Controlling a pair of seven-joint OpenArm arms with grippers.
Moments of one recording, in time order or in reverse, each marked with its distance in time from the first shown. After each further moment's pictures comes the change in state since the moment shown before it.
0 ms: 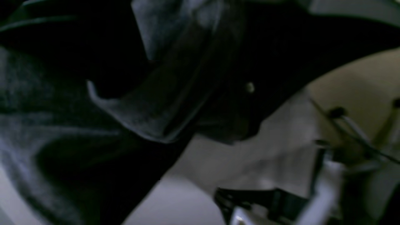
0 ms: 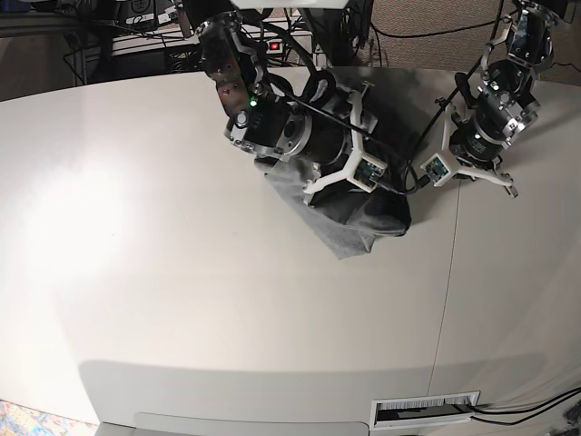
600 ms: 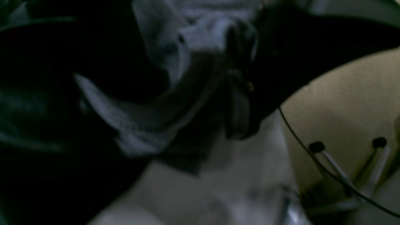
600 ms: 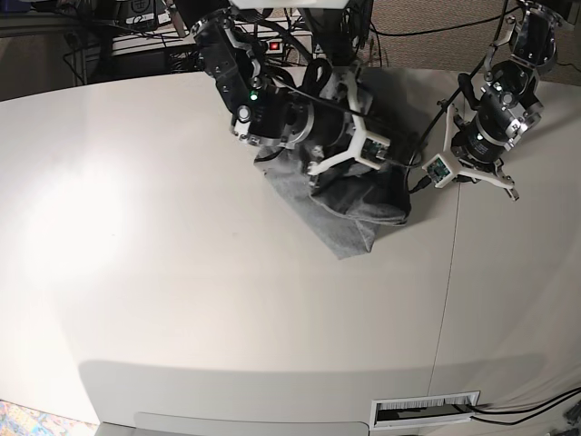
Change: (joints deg) left arm 0.0 -0.5 0.0 0.0 0.0 0.0 -2.4; right arm 0.0 2.5 -4.8 0.0 2.4 0.0 -6.8
